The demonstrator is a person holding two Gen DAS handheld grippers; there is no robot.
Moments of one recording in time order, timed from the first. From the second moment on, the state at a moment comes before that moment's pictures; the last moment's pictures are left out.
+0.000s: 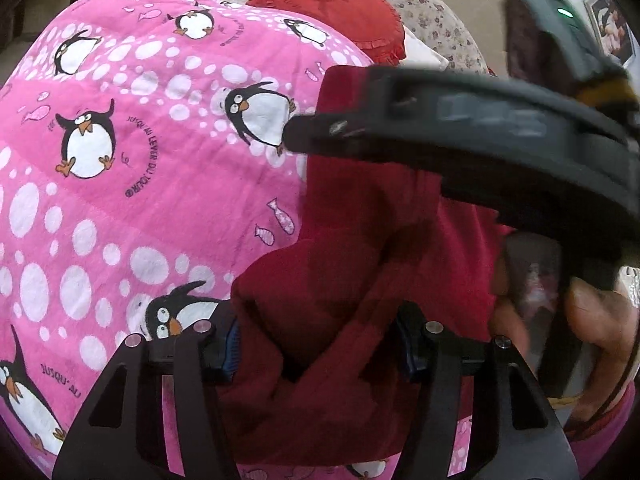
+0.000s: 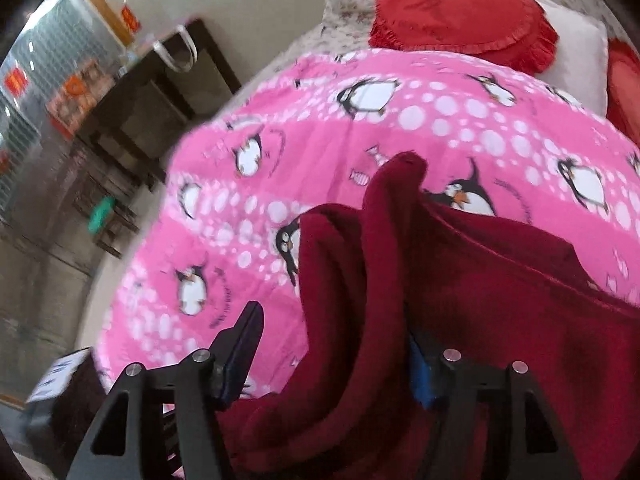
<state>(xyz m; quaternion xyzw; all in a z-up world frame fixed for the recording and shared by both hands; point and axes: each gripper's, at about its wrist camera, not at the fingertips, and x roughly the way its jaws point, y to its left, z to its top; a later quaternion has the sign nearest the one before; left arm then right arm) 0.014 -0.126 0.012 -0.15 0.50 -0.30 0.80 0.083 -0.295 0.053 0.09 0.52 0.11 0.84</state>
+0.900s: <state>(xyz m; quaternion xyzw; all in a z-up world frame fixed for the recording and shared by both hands) -0.099 -0.260 0.115 -0.02 0.45 -0.42 0.79 -0.050 -0.480 0.142 0.20 0.37 0.10 0.90</state>
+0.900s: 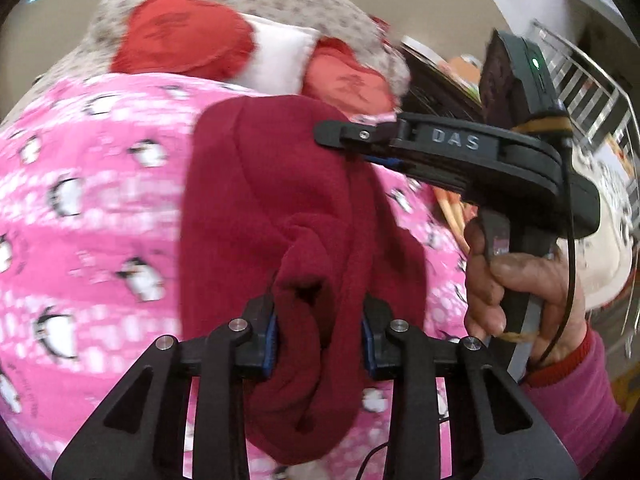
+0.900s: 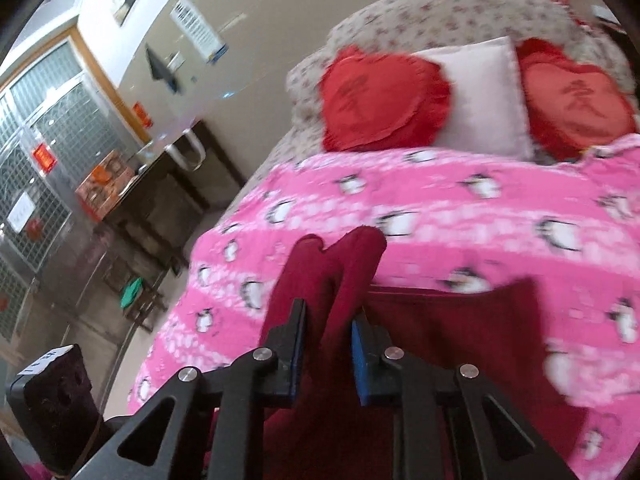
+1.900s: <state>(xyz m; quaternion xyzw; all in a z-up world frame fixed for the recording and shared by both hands) -0.126 -0.256 0.081 0.03 0.47 -0.42 0.78 -0.118 -0.531 0.059 0.34 0.41 0.04 0.84</state>
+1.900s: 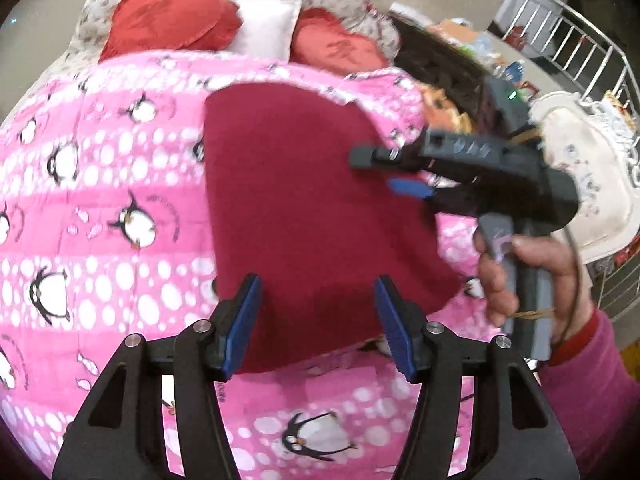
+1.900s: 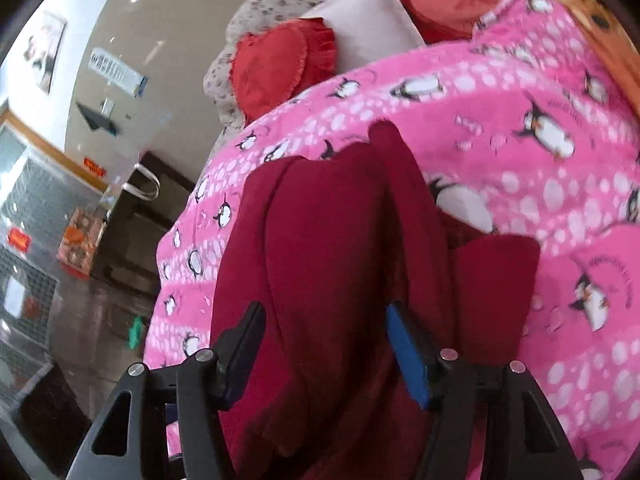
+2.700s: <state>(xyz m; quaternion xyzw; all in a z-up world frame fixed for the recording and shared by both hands) -0.111 -0.269 0.086 0.02 0.46 -0.40 0.79 -0.130 -0.520 0.083 0.24 0.37 0.03 0.90</state>
